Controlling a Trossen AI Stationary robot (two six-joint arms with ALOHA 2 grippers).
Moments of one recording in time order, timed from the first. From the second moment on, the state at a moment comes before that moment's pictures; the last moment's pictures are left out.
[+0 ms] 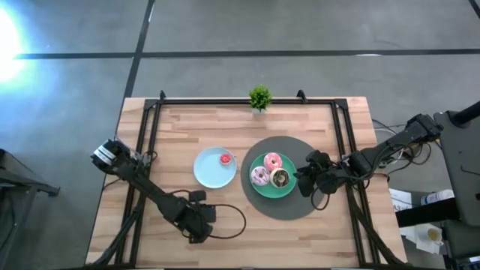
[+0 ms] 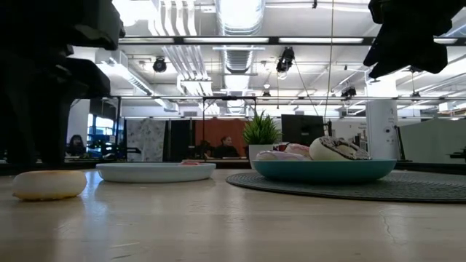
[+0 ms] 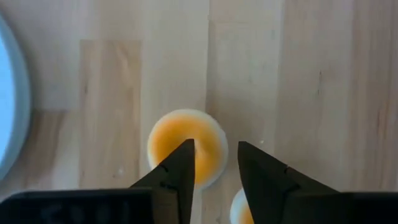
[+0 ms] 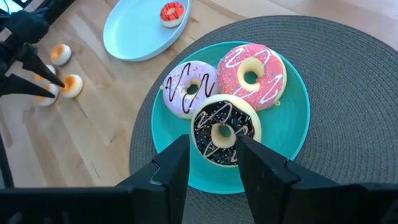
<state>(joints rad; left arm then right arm) -0.65 1.72 1.08 -0.63 -0.21 -0.66 0.48 1.04 0.77 -0.69 0.55 1.22</state>
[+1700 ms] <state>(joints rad) -0.66 1.72 0.99 -0.58 -0.26 -0.77 0.48 1.04 0.76 -0.70 0.55 1.22</state>
